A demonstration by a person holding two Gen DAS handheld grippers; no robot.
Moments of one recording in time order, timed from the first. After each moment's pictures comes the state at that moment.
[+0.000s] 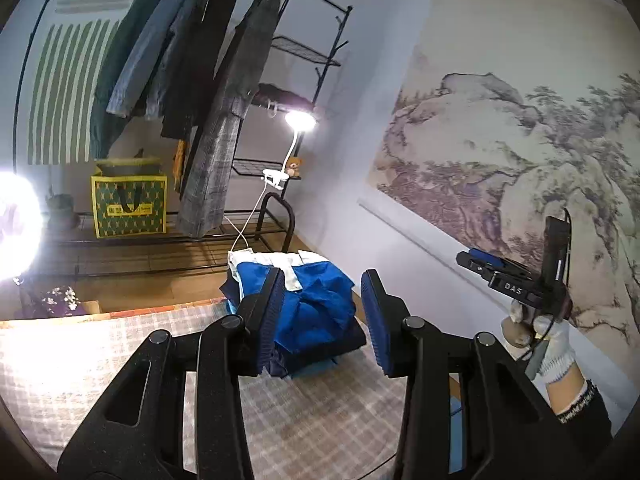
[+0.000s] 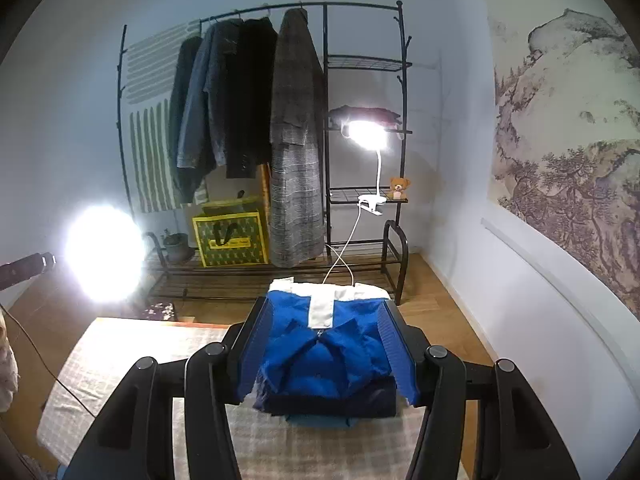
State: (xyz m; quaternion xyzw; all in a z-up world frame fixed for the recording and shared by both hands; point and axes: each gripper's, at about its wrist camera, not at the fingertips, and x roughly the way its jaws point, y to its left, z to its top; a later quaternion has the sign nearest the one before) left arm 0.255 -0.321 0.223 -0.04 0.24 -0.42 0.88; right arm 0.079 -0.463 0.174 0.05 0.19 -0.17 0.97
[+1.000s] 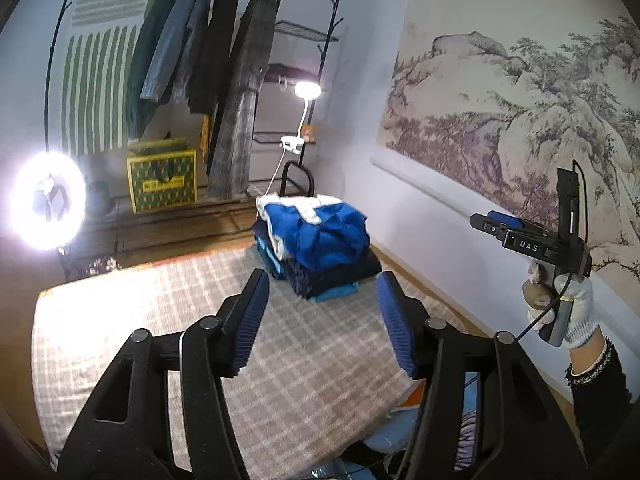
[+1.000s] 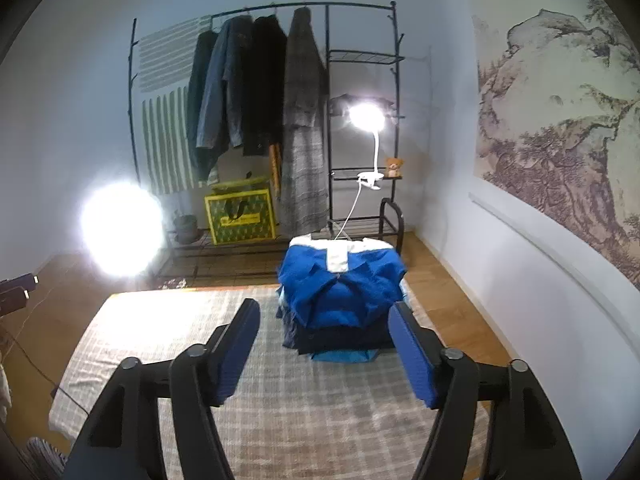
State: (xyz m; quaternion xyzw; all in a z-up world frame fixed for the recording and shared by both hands) left arm 0.128 -0.239 0.168 0.02 0.27 -0.38 0.88; right arm -0.020 -0.359 0.126 0.05 0.21 -0.19 0.96
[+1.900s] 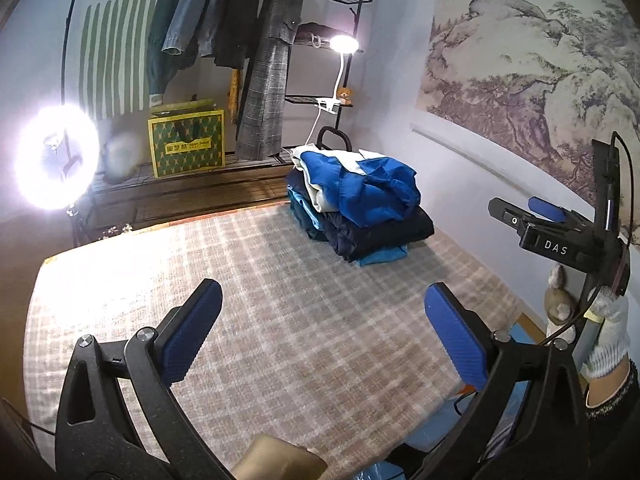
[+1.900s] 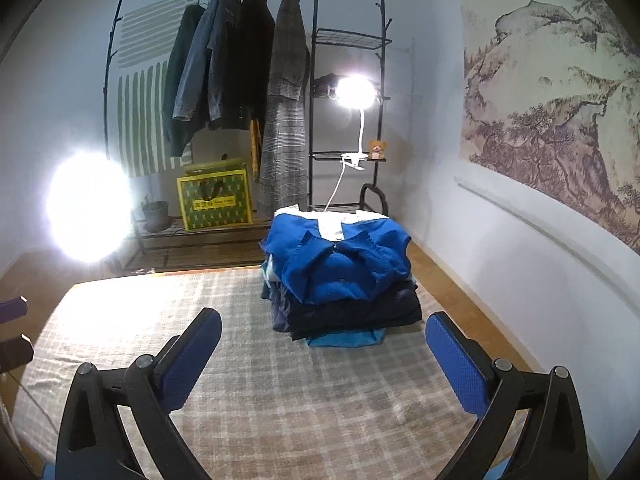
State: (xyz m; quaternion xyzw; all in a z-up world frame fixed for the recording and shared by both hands) left arm 0.168 -0.264 0.041 0.05 0.29 -0.32 0.90; right arm 0.045 -0.324 0.022 0.04 0.20 -0.25 0.95
